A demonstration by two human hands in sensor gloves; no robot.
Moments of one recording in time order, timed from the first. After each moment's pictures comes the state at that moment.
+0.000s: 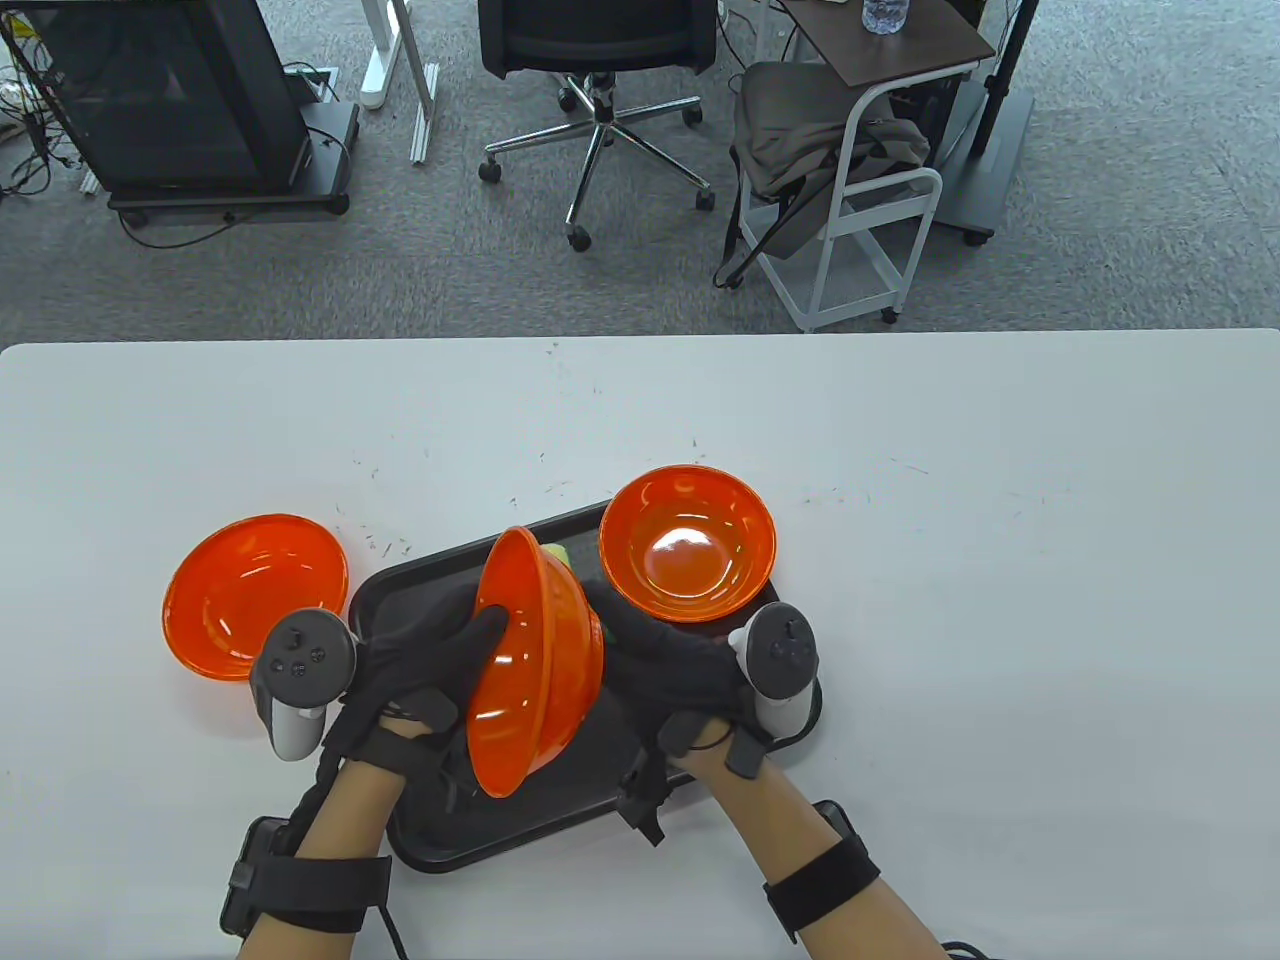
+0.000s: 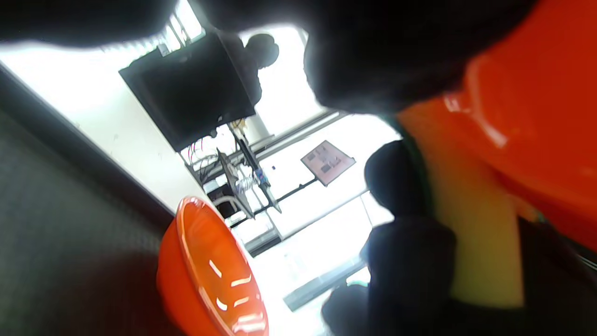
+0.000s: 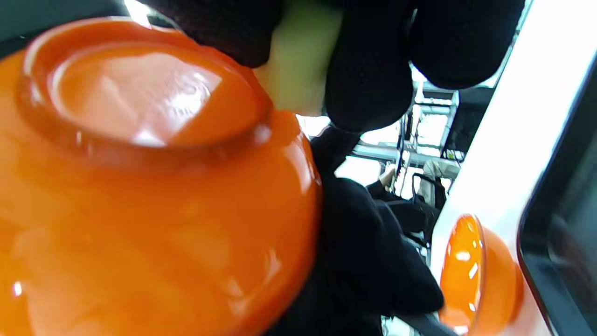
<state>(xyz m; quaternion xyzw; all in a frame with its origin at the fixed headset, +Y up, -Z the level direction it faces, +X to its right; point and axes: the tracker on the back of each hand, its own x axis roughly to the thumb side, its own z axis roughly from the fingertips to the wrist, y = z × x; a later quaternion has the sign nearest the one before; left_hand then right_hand) -0.251 -0.676 -0.267 0.05 -0.16 0.54 0.83 0.015 -0.694 -0.262 0.29 0.04 0.65 0.70</state>
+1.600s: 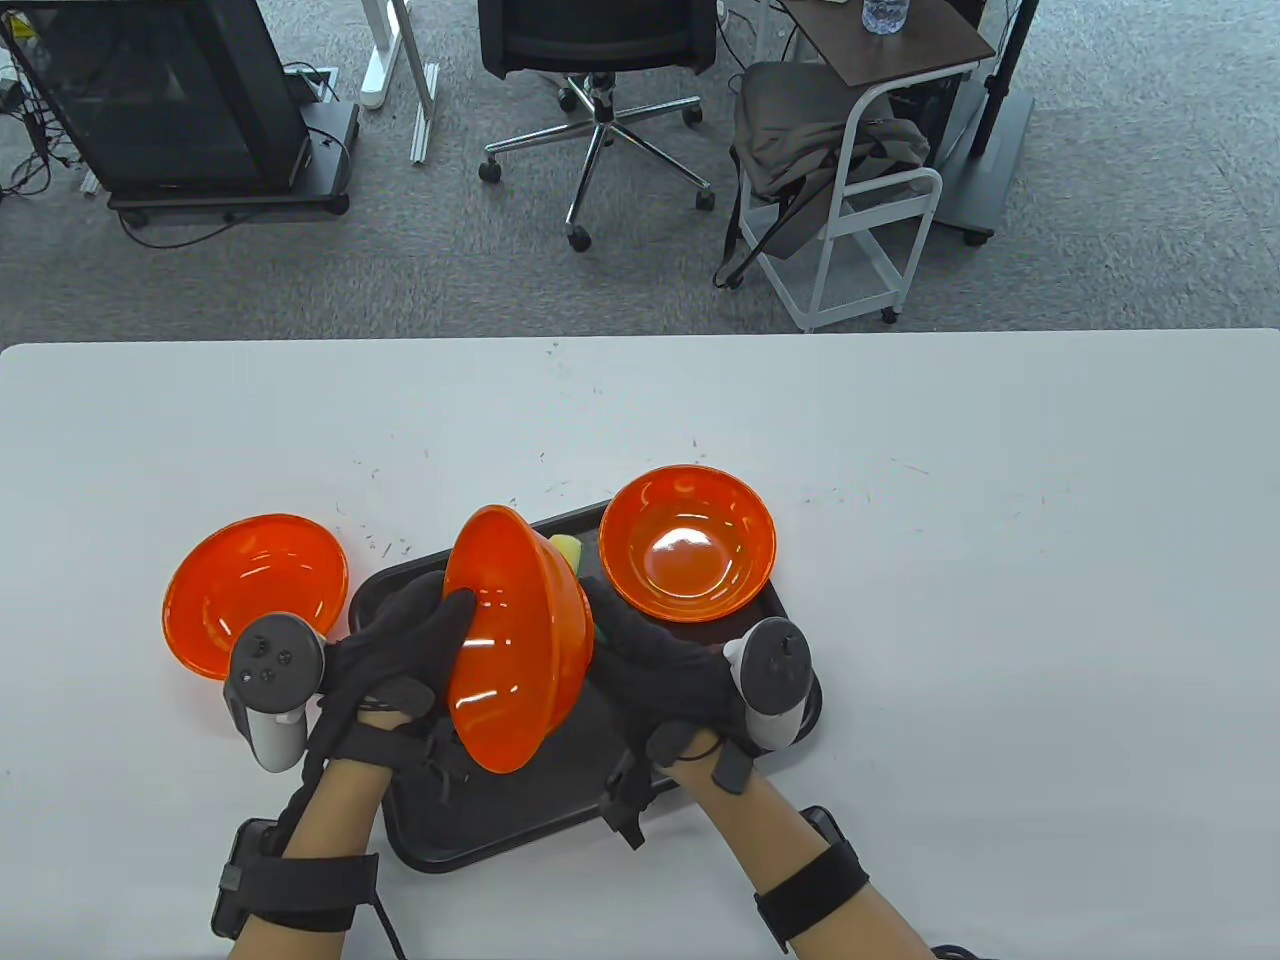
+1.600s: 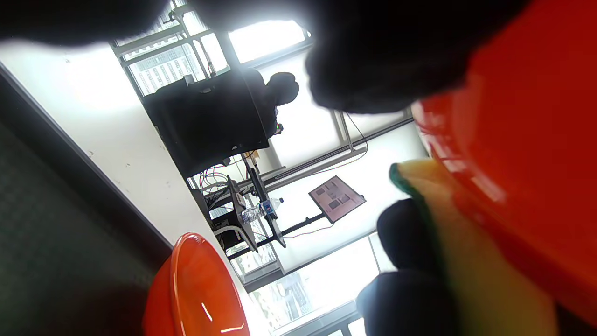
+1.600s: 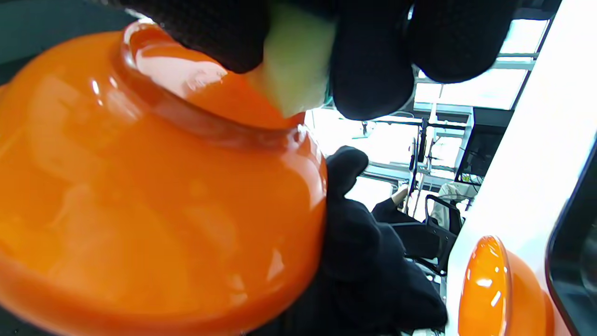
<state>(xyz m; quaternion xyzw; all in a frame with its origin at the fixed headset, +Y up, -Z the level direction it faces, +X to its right) -0.269 -0.677 -0.267 0.06 -0.11 0.58 0.81 0.013 -0.688 -0.254 0.28 -0.02 0.66 0.70</state>
